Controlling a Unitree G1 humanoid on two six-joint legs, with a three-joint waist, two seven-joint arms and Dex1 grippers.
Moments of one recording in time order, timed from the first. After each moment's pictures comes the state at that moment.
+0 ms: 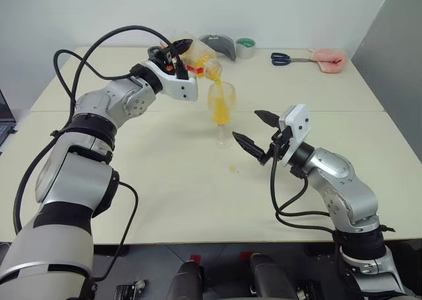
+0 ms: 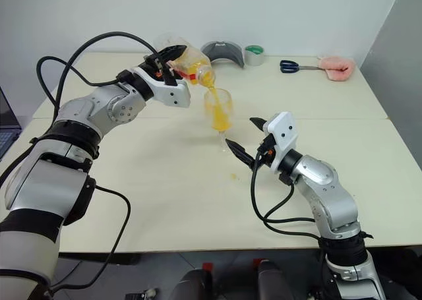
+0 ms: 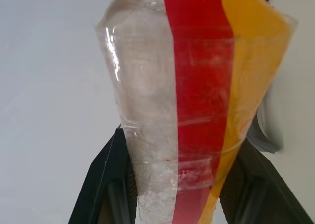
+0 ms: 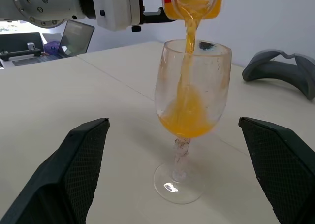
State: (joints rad) left arm -1.31 0.64 -0.49 1.14 0.83 -0.73 0.19; right arm -0.41 -0.32 0.08 -0.38 0.34 0.51 0.53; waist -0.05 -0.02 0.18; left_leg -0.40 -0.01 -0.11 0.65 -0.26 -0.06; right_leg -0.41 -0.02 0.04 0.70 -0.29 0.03
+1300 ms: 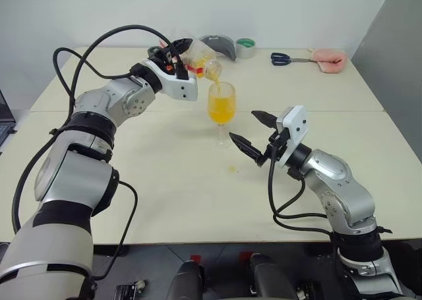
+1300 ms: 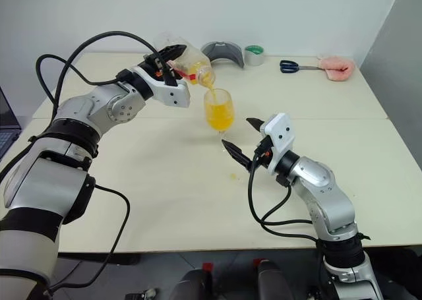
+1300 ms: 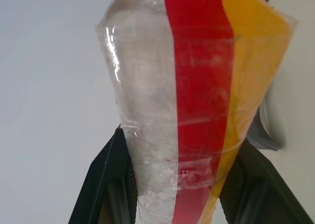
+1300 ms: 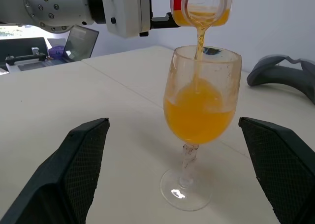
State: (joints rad) left arm -1.32 0.64 -0.50 1.16 0.83 -0.72 0.20; right arm -0.41 -0.31 0.10 -0.39 0.33 0.49 0.52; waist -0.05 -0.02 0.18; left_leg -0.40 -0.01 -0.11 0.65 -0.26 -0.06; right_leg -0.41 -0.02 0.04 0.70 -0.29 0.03
